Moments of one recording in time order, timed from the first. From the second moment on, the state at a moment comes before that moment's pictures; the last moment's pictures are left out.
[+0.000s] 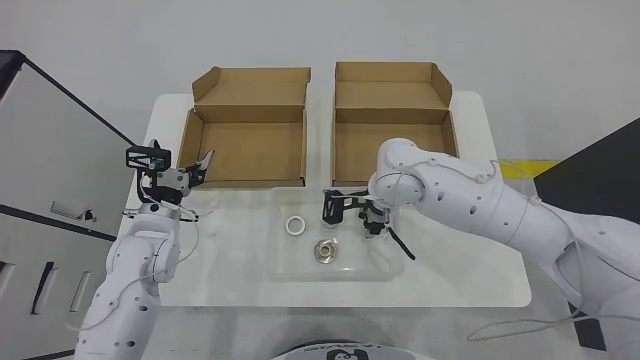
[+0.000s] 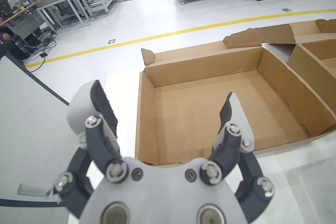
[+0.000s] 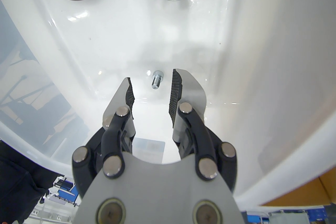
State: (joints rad) left arm 1.73 -1.15 -1.60 -1.80 1.33 0.00 0.00; right arm -0.51 -1.08 0.17 -1.49 -0.48 -0.44 1.38
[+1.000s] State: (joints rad) left arm 1.73 -1.15 -1.60 -1.80 1.33 0.00 0.00; right arm -0.52 -1.08 0.17 -1.48 -0.46 -0.42 1.40
